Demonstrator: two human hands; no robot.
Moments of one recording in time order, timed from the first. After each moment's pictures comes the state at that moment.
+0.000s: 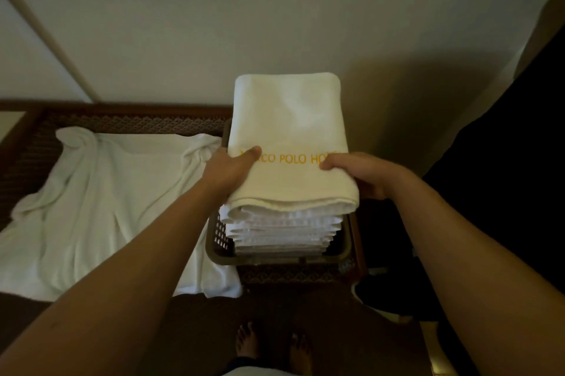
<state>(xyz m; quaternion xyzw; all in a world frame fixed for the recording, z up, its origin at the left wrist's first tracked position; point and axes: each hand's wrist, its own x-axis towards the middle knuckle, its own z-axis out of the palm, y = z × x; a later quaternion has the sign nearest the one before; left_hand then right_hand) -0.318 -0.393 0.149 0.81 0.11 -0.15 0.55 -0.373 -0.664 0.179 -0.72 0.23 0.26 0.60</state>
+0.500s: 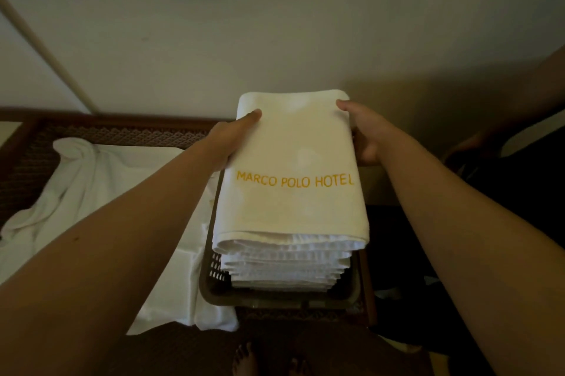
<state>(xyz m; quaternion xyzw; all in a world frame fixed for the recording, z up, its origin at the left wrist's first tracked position) -0.196 -0.417 0.185 0.75 0.15 -0.23 0.61 -0.249 -0.669 0.227 -0.61 0.31 0.15 0.72</state>
